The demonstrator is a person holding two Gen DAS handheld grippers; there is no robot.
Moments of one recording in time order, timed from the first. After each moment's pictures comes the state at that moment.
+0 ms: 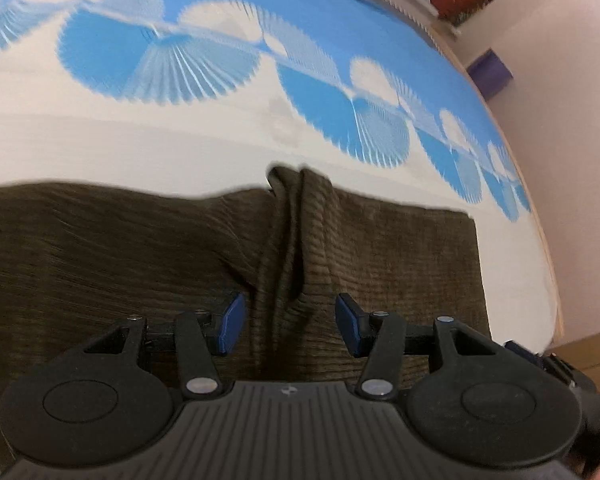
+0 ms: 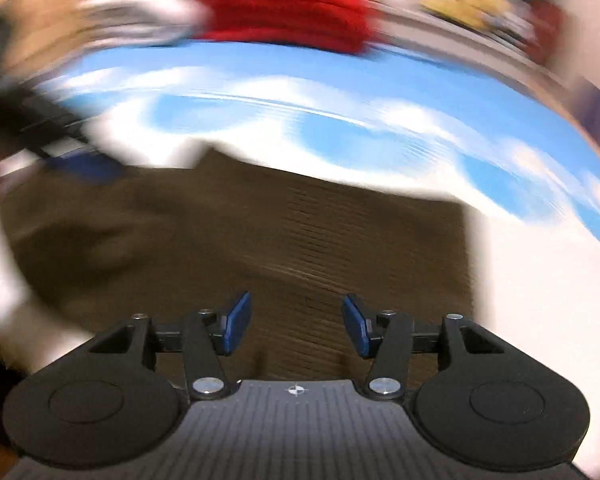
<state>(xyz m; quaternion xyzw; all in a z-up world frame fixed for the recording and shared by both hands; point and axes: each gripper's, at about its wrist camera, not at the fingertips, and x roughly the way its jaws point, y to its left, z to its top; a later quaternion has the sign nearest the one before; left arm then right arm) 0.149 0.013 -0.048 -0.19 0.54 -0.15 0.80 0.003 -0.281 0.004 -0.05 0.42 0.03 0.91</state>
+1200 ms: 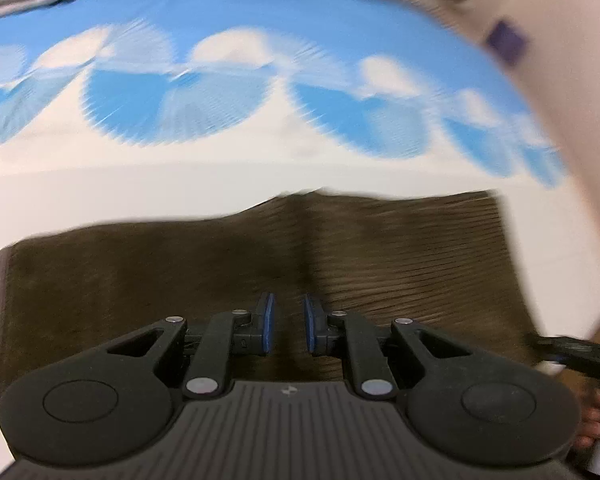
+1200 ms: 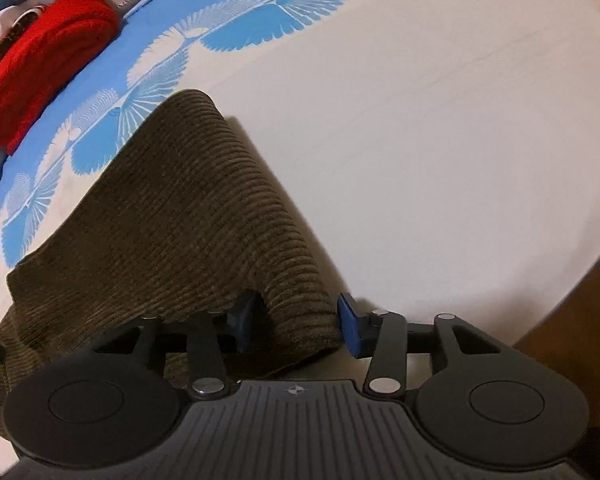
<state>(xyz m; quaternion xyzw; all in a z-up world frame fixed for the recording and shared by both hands) 0.136 -0.005 -0.014 -0.08 0.52 -0.13 0.84 -0.001 -0.407 -0.037 0.24 0.50 -0.10 0.83</state>
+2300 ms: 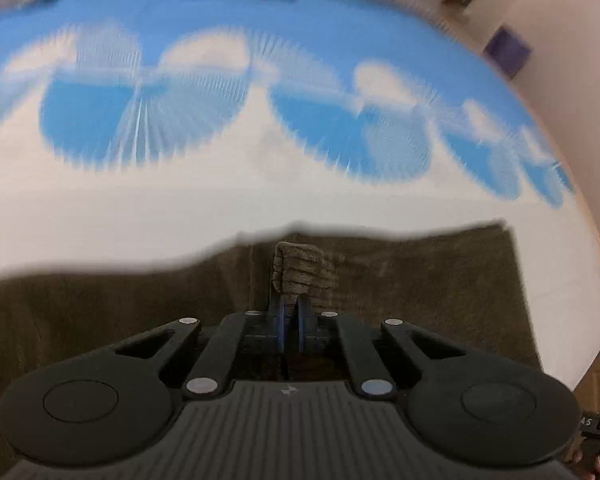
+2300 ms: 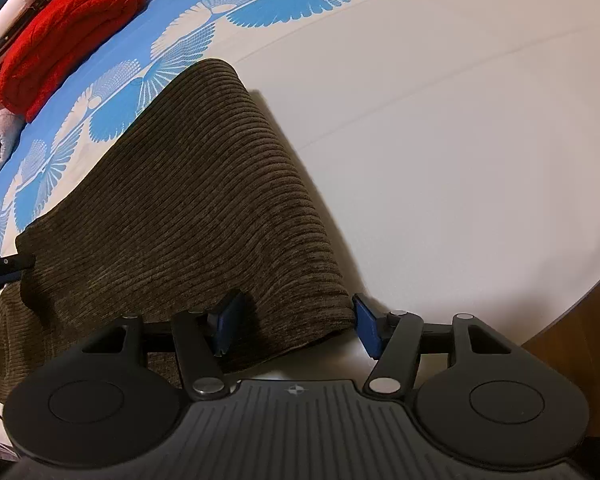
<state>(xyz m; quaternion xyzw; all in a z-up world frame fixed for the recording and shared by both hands) 0.186 -0.028 -0.048 -0.09 0.49 -0.12 0.86 0.001 -0.406 -0.049 0.23 0.52 -0.05 0.82</state>
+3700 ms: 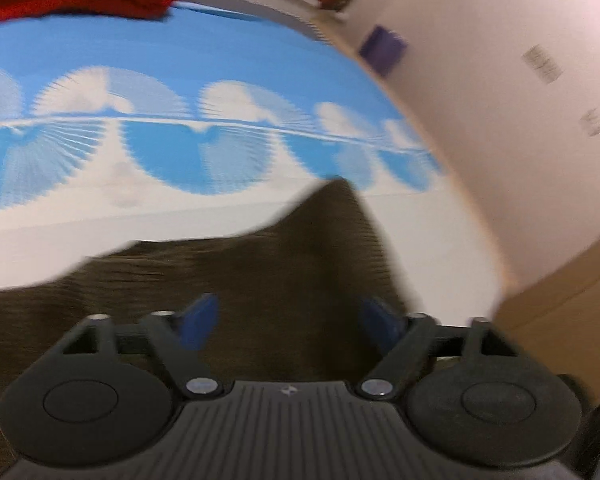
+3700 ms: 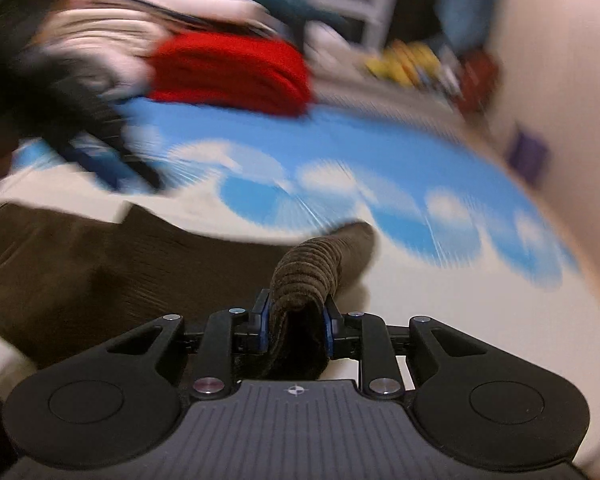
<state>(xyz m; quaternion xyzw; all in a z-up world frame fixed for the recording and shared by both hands) 0.143 -0.066 0.022 -0.14 0.47 -0.31 0.81 -0.059 -0.249 0.049 -0.16 0.26 0.09 0.95</state>
